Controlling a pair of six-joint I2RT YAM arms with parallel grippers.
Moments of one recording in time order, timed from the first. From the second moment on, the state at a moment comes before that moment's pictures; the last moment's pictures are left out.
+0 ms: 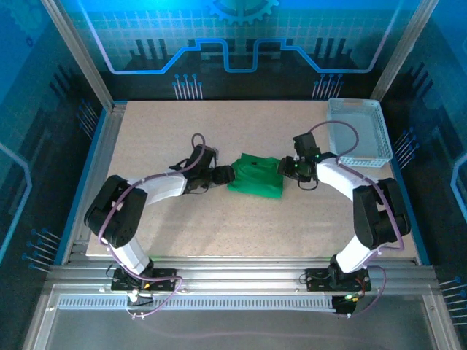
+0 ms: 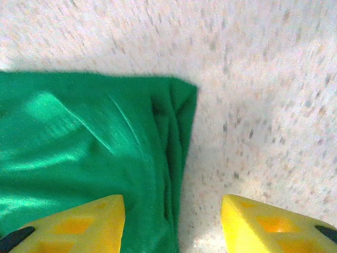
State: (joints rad) left arm -0.45 1.70 0.95 -0.11 0.19 -0.71; right arm 0.28 1.63 1.02 -0.42 -0.07 0.56
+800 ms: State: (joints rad) left arm -0.43 2.07 1.36 -0.25 0.28 -0.70; right arm 0.27 1.87 1.24 -0.44 -0.14 0.50
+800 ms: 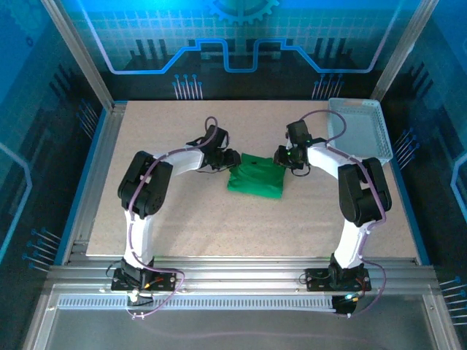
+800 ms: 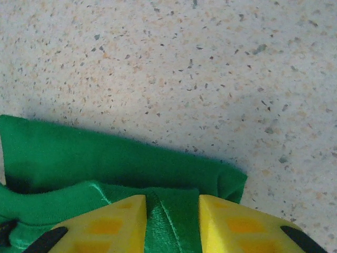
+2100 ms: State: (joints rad) left arm -0.45 2.21 1.67 -0.40 0.18 -0.61; right arm 0.26 1.71 1.05 -0.45 0.02 0.61
